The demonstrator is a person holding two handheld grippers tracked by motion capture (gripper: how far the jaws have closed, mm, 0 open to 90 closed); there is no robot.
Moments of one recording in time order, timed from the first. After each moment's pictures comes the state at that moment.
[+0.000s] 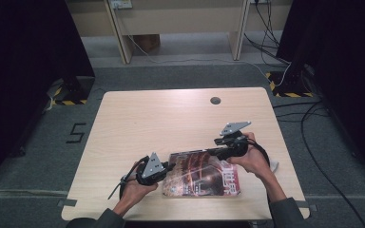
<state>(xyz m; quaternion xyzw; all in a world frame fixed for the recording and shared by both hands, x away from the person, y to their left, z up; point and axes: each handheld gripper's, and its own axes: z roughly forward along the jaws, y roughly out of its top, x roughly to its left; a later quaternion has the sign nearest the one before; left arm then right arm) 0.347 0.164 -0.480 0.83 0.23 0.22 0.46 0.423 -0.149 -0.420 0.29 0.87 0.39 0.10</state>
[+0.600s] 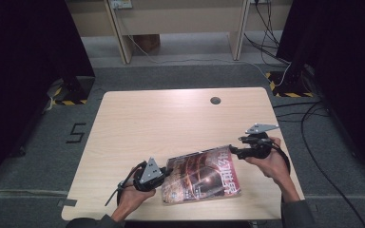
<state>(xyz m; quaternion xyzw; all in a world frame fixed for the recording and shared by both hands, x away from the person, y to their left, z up) 0.329 0.169 -0.481 0.83 0.24 0.22 0.44 0.413 -0.216 -0.426 0.40 0.82 0.37 0.15</state>
